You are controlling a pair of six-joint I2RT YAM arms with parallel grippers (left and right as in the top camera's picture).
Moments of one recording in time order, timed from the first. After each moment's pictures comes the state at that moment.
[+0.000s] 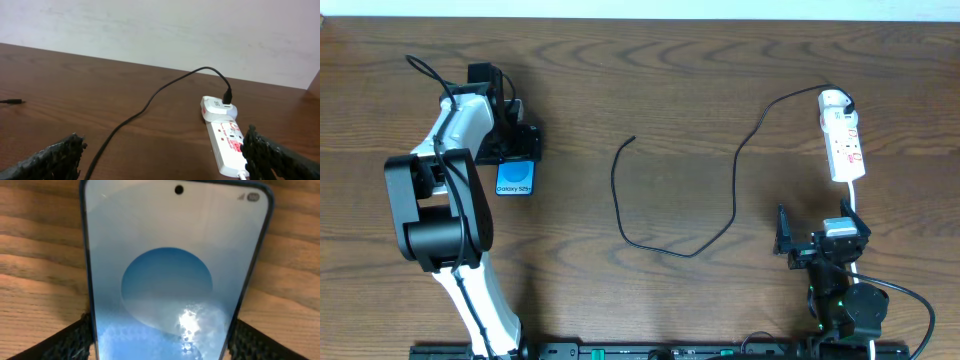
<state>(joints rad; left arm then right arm) 0.12 2.12 1.50 -0.88 0.04 0.04 -0.07 0.01 0.01 -0.06 -0.16 -0.12</state>
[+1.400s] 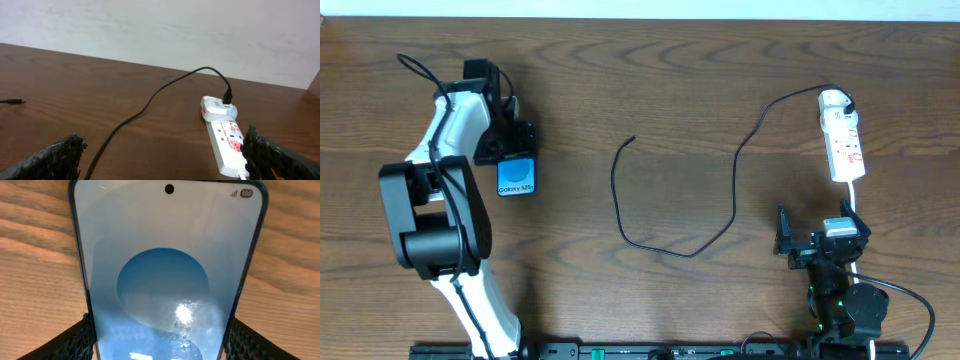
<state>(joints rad) 0.12 2.07 1.51 -0.94 0.06 -0.04 -0.07 0.01 0.01 -0.06 -0.16 -0.12</state>
